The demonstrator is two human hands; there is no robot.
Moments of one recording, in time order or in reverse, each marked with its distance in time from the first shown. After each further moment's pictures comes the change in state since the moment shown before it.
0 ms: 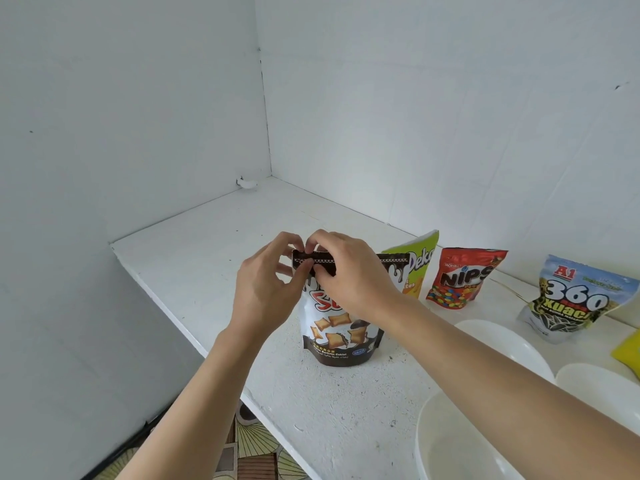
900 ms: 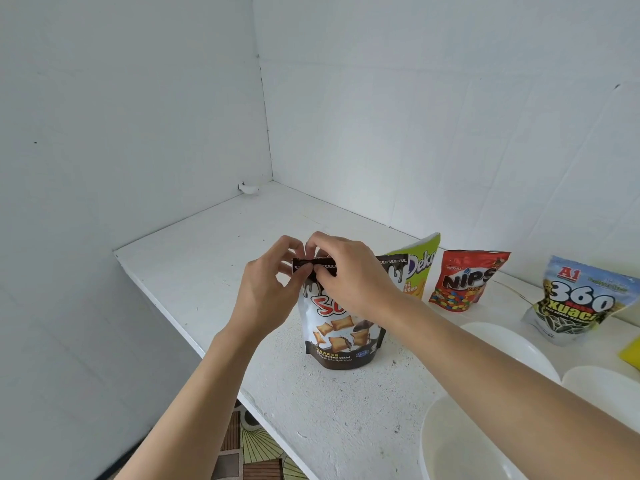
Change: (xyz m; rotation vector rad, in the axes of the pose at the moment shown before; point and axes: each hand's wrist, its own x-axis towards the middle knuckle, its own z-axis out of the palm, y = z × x) left_hand 0.009 -0.003 -0.004 -0.037 -0.120 0.005; right_hand 0.005 0.004 -0.003 0.054 -0.052 0.039
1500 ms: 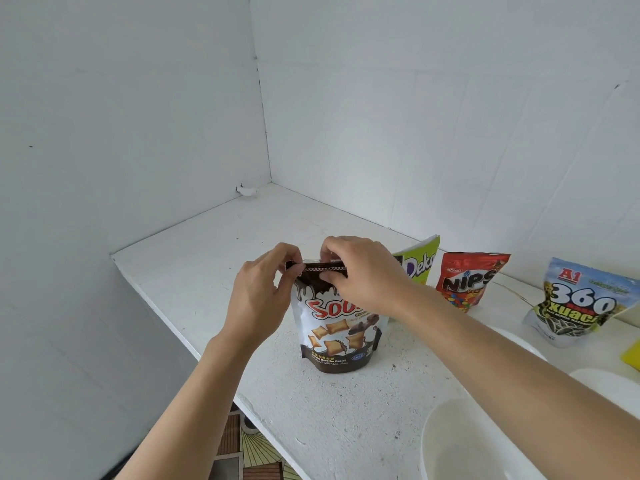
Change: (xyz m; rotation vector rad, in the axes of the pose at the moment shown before) left_hand 0.003 -0.011 0.002 0.145 0.068 0.147; right_hand 0.005 0.012 -0.021 -0.199 -0.128 0.015
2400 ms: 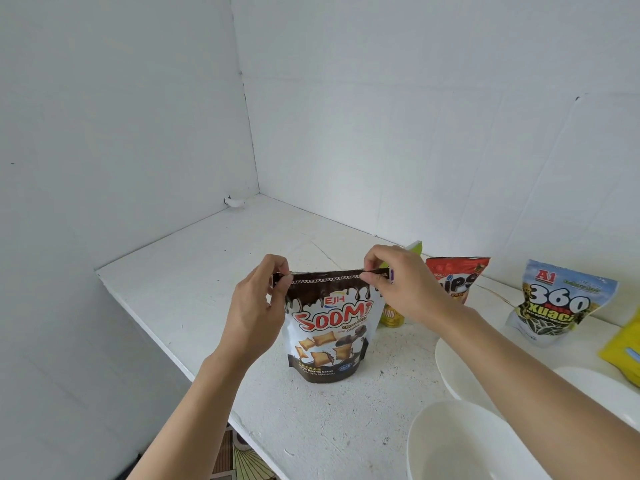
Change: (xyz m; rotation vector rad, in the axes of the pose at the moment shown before) left_hand -0.008 0.010 0.009 -0.091 -0.021 -0.020; right_hand -0.041 0.064 -0.016 0.215 0.145 0.148
